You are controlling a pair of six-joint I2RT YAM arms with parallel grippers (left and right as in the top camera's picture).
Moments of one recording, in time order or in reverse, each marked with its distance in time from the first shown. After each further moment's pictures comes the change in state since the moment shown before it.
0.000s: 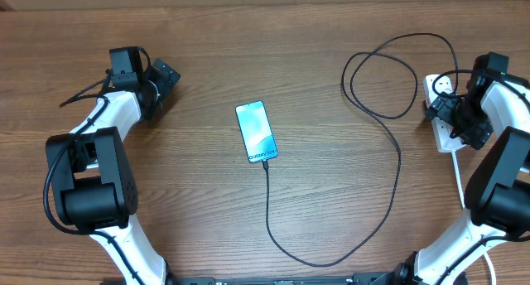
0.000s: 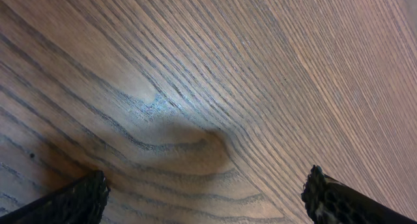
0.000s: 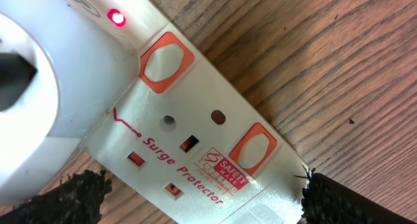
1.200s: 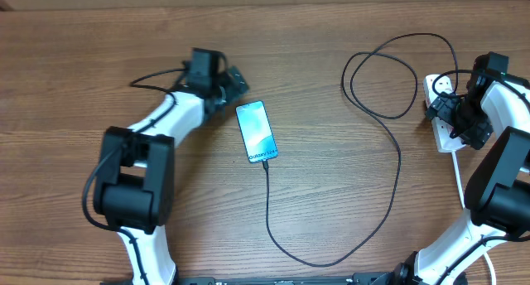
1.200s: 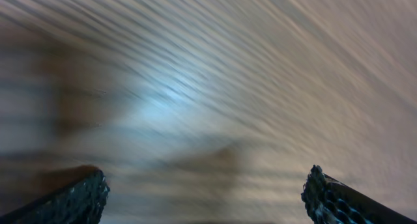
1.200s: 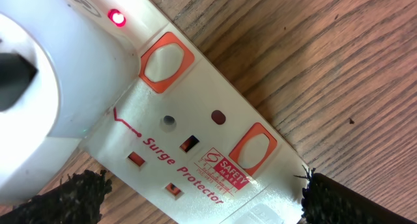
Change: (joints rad) left arm -0.391 0.000 0.000 -0.001 -0.040 0.019; right arm 0.000 0.000 0.000 0.000 0.000 0.000
